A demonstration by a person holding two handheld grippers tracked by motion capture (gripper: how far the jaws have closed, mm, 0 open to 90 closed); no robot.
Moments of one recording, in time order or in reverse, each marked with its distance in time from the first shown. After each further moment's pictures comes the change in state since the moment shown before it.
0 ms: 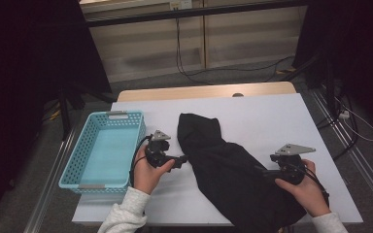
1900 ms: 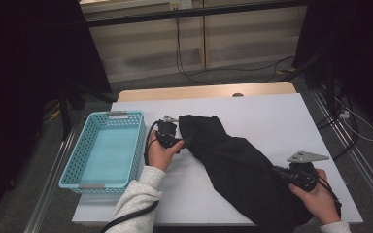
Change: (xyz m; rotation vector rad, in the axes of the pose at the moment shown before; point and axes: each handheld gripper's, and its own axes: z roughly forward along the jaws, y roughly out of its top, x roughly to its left) left arm 0.028 0.037 0.059 0.011 0.090 -0.077; right arm -0.014 -0.023 -0.016 0.025 -0.019 0.024
